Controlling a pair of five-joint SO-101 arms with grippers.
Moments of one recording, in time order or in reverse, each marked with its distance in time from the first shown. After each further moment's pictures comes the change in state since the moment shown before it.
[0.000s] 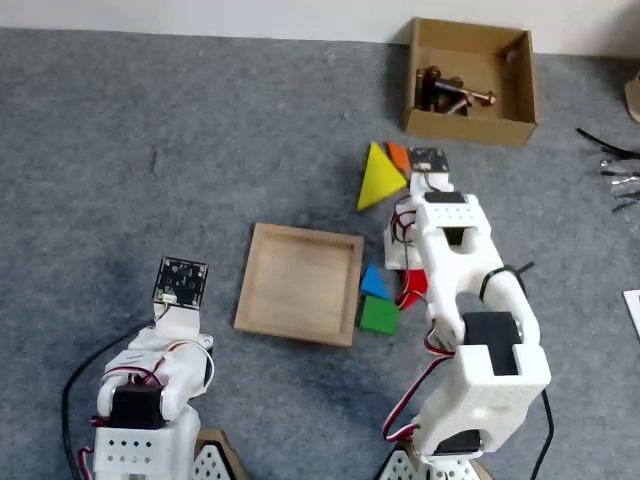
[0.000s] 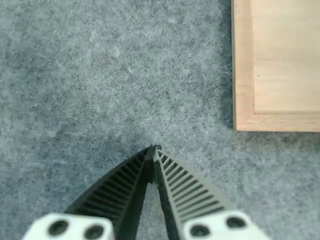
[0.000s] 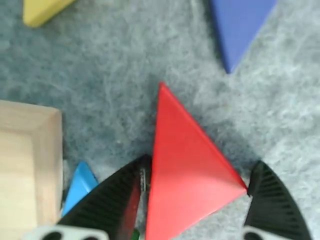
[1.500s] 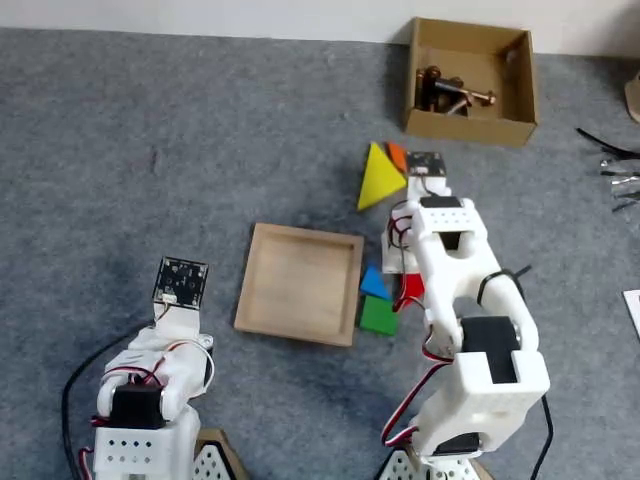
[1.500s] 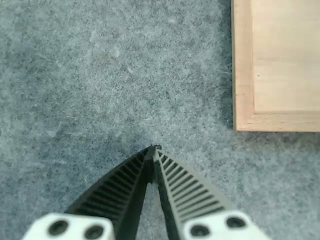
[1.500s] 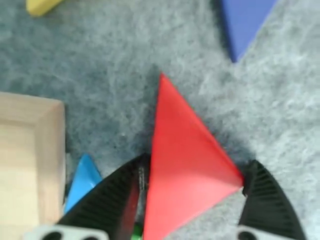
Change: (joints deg) left arm 0.0 0.0 0.0 0.0 0.0; right arm -1.6 -1.8 2.7 -0.4 -1.1
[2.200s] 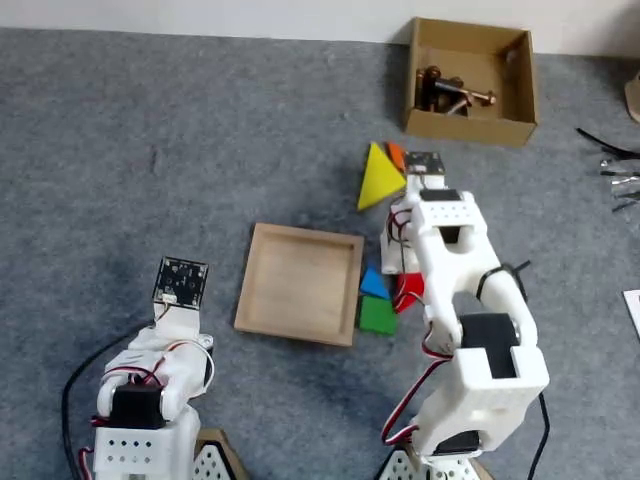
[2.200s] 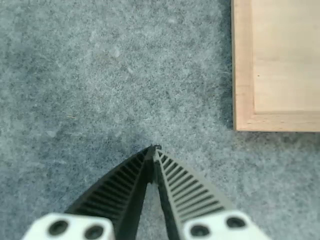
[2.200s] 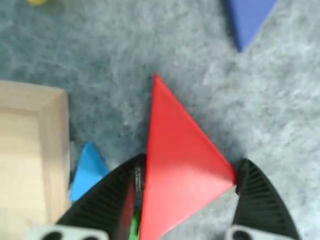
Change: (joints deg) left arm 0.0 0.0 0.0 0.0 0.0; right arm -0.1 0.3 -5.1 7.6 -0.9
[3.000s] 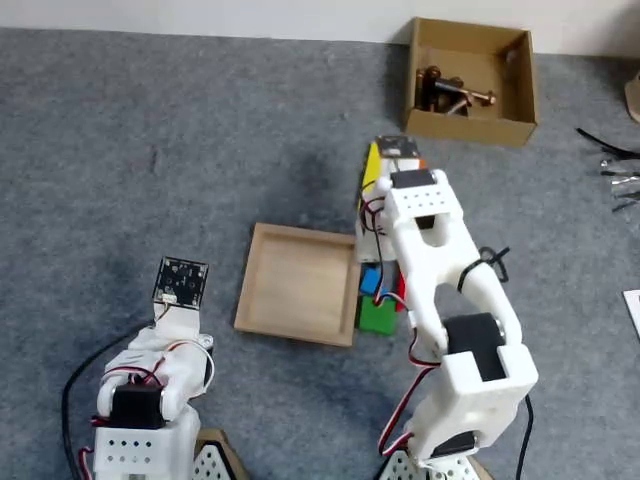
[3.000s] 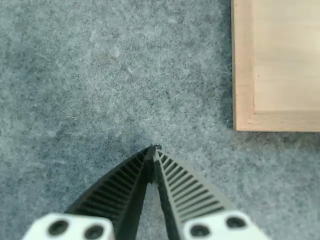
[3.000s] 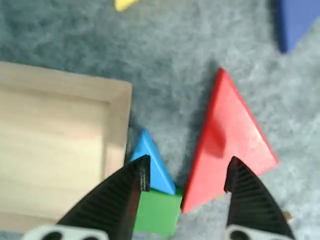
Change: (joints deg) left arm 0.0 0.0 0.0 0.0 0.0; right arm -6.9 0.1 -7.7 8.8 -5.5
